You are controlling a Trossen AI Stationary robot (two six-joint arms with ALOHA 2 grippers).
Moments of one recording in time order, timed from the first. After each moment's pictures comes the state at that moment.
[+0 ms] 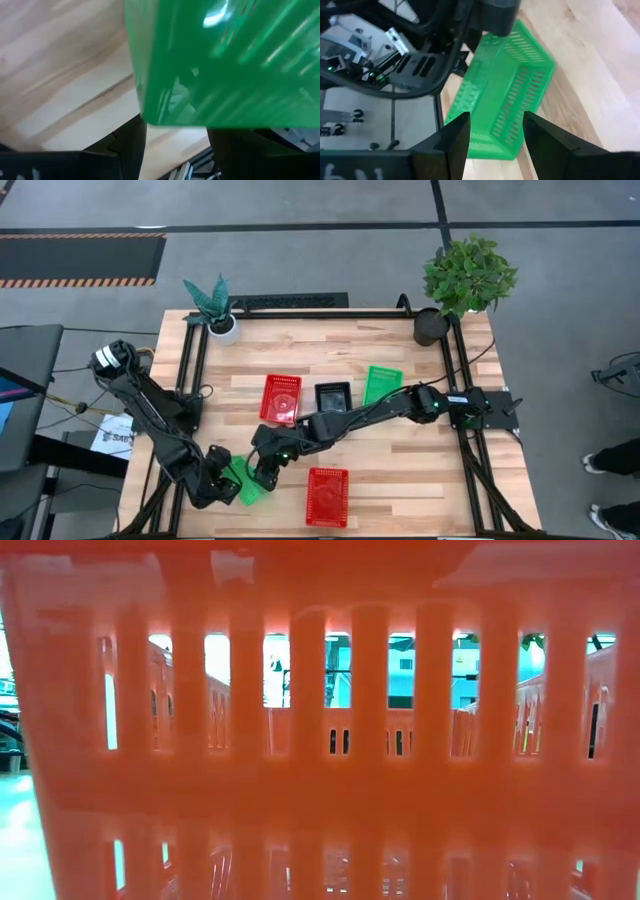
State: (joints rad) left arm -0.95 1.39 0.75 -0.55 0.02 -2.03; right arm 0.27 2.46 2.35 -0.56 -0.07 0.74
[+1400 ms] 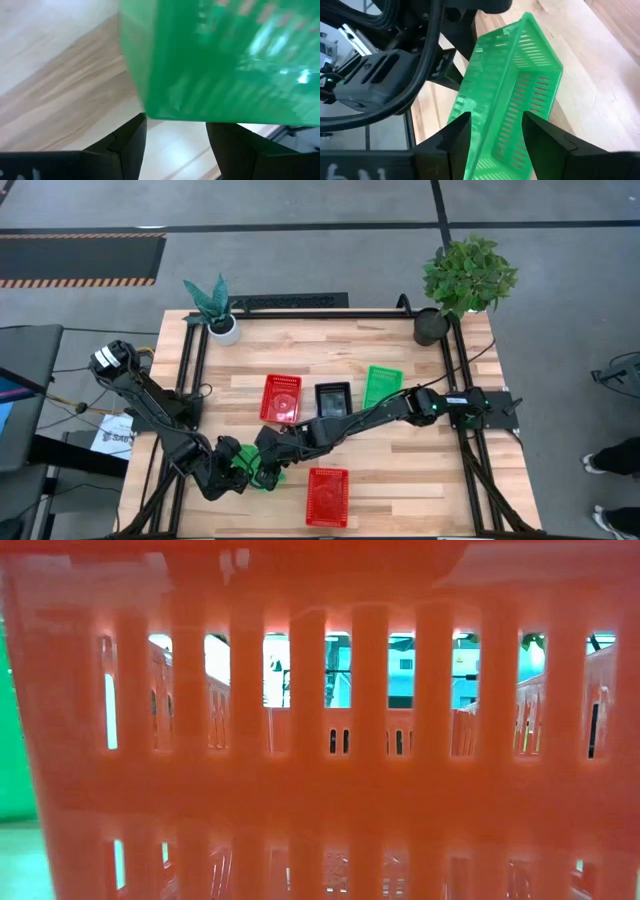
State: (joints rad) left arm -0.86 1.39 0.75 -0.55 -0.17 -1.93; right arm 0.29 2.48 2.33 -0.59 0.04 0.77
